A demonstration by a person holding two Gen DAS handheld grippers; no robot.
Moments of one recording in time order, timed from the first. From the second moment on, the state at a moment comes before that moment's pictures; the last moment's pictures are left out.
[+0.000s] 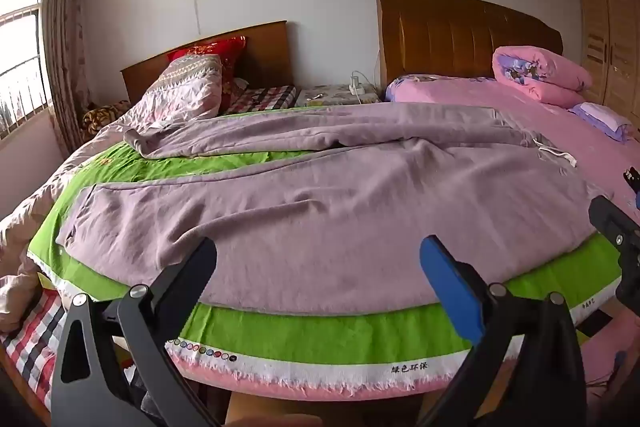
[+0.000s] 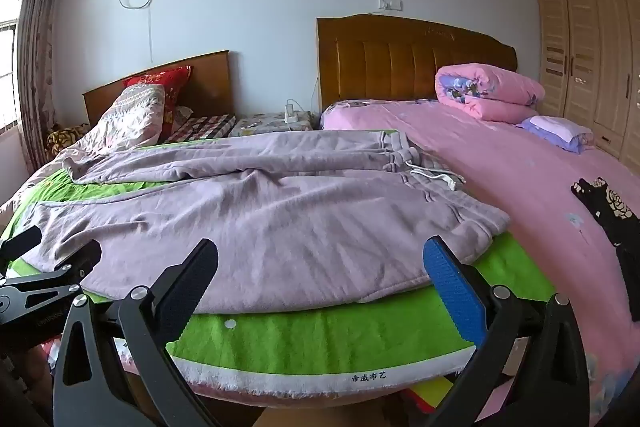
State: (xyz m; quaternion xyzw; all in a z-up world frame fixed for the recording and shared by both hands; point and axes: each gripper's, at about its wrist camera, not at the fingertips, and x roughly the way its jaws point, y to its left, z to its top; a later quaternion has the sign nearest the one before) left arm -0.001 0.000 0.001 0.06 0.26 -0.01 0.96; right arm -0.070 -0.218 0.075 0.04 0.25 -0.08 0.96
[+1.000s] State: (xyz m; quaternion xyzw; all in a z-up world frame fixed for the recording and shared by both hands) left arm -0.002 0.004 -0.009 0.06 0.28 -0.02 0.96; right arm -0.069 -0.217 0.071 0.04 0.26 -0.07 0.96
